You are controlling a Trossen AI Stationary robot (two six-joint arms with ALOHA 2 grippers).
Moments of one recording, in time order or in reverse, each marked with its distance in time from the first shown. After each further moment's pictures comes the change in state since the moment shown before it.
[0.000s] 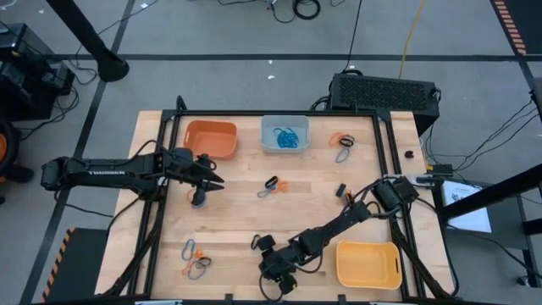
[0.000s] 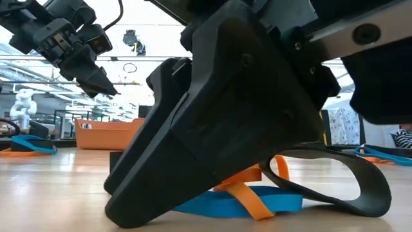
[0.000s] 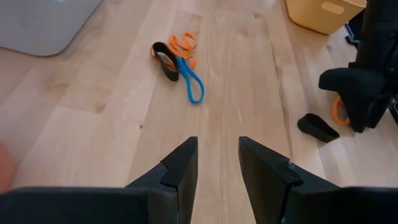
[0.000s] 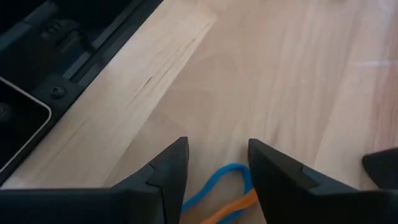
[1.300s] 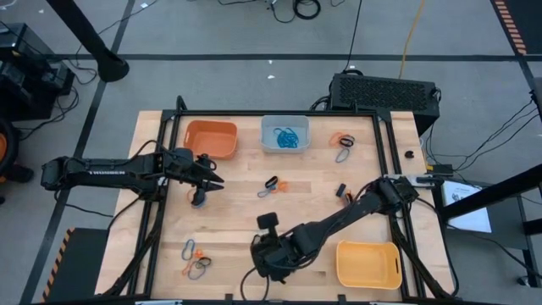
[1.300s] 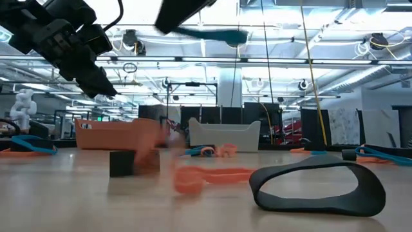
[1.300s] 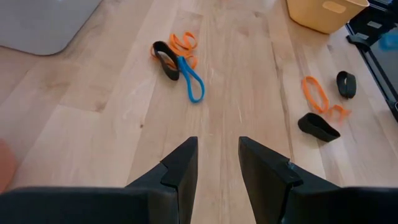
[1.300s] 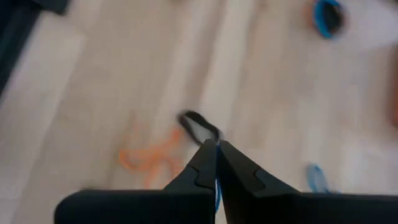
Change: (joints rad) left arm -0.002 0.000 0.000 -0.003 -0.004 -0.002; right arm -0.002 -0.021 0.616 -0.915 0.372 0.112
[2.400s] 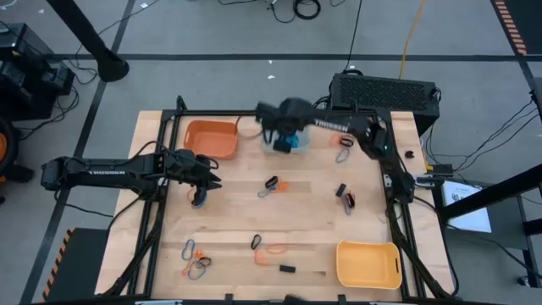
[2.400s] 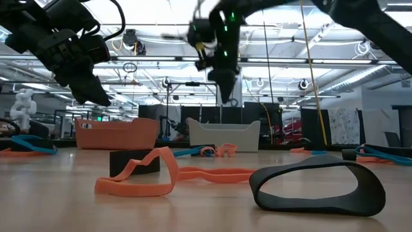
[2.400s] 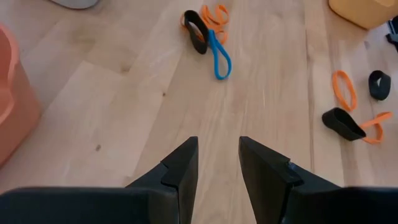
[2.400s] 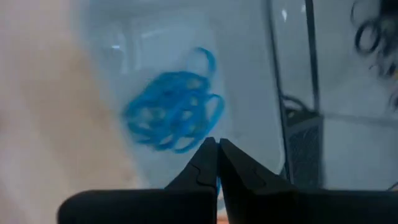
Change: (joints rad) left arm 0.000 0.000 -0.001 -0.089 -0.074 -0.106; right arm -0.840 -0.029 0.039 -0.319 0.004 -0.202
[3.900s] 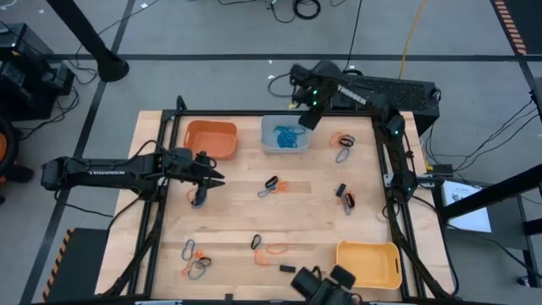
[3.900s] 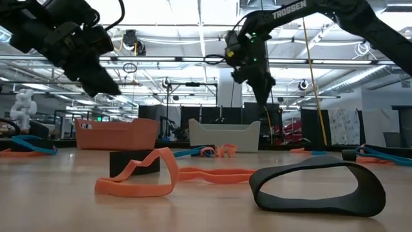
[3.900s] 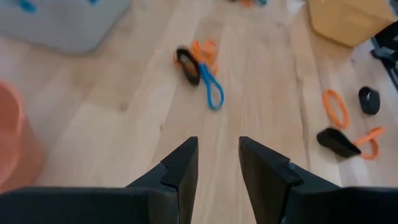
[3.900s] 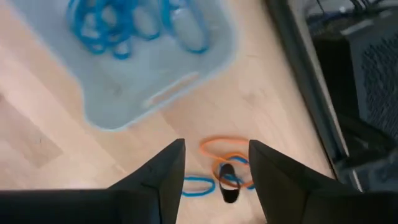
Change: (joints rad) left arm -0.002 0.000 0.000 0.096 -0.006 0.056; right arm -0.338 -0.056 -0.002 -0.282 -0.329 -0.014
